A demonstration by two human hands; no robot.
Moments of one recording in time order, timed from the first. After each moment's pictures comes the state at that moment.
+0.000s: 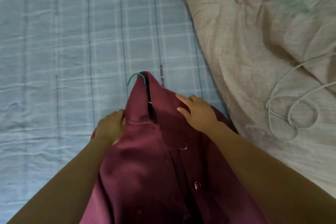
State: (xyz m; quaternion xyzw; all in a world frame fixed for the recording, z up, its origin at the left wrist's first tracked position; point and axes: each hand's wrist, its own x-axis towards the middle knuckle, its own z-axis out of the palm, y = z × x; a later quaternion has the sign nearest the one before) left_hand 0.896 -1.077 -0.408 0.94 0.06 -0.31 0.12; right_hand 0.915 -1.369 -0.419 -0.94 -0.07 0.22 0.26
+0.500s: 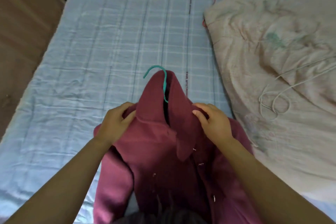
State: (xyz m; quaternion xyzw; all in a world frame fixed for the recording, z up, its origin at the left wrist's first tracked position) left_hand 0.774 -1.033 -0.231 0.92 0.06 -0.06 0.38; right_hand 0.803 -1.324 -0.255 -0.93 -0.05 0.07 0.35
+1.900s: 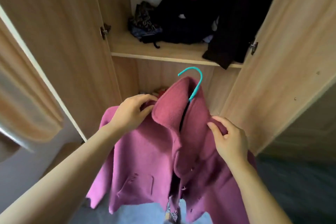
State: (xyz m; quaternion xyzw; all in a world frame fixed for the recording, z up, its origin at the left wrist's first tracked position) left_hand 0.022 -0.364 -0.029 0.77 0.52 0.35 0.11; right_hand 0.305 -0.401 -0.063 -0.63 -0.63 0.12 0.45
